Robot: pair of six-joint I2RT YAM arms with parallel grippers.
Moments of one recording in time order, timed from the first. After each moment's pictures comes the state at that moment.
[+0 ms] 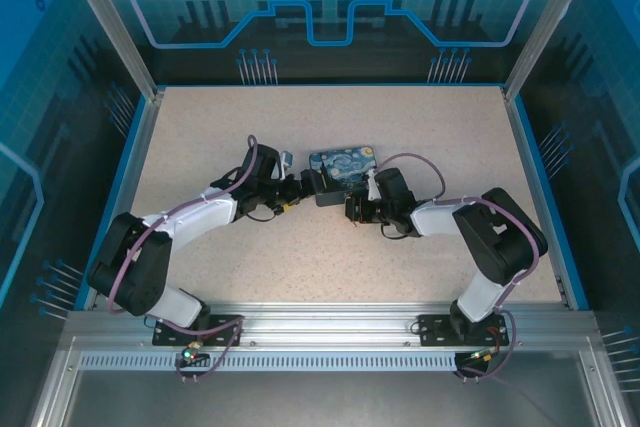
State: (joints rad) left arm -0.44 1.49 0.84 -0.13 0.44 -0.88; right arm 0.51 1.70 0.66 0.24 -0.30 0.53
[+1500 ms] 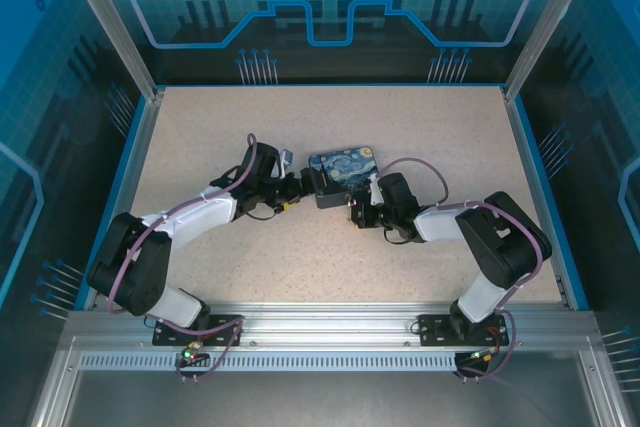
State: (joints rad) left arm -0.43 1.49 0.86 -0.14 0.44 -0.87; right arm 0.51 1.66 0.60 0.28 -0.30 0.51
